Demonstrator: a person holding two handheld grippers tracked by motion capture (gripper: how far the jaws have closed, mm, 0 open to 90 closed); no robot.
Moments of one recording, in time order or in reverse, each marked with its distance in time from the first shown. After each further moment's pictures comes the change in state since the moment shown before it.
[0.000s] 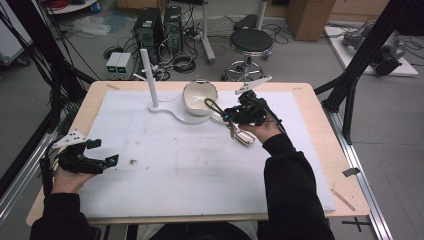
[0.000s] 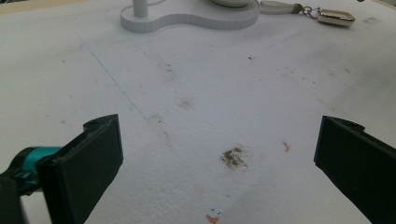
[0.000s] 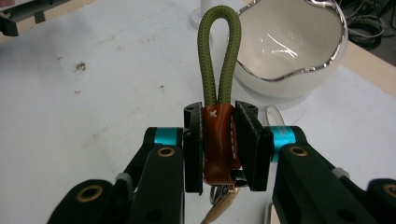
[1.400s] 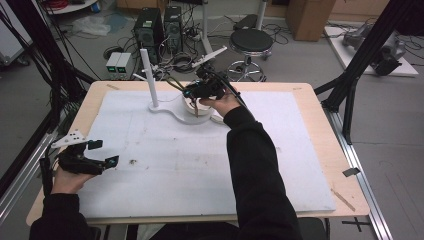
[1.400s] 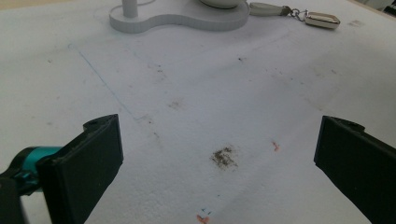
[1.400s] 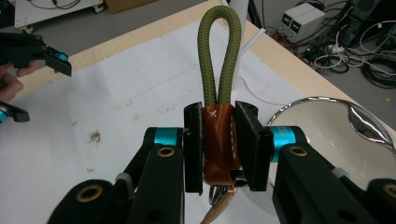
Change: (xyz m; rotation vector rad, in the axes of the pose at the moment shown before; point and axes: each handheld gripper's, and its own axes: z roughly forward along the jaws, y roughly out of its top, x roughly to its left) left arm 0.000 0.000 -0.001 -0.010 -0.043 -0.010; right arm 0.020 0.103 0.062 -0.038 0.058 -0.048
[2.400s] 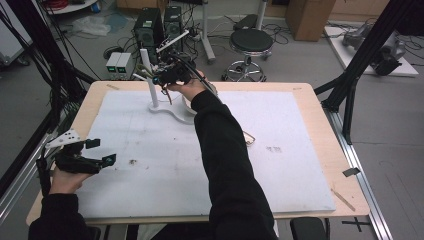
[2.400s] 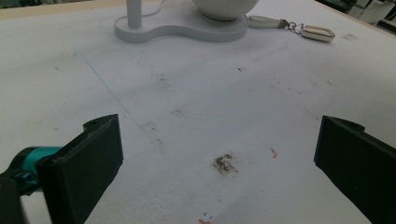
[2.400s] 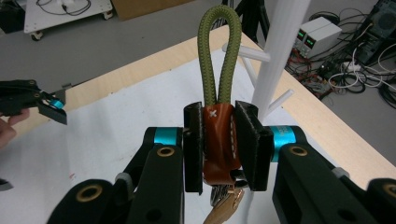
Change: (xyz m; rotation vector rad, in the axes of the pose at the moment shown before) left arm 0.004 0.000 -0.006 -0.041 -0.007 -0.014; right arm 0.014 0.068 0.066 0.002 0.033 -0.034
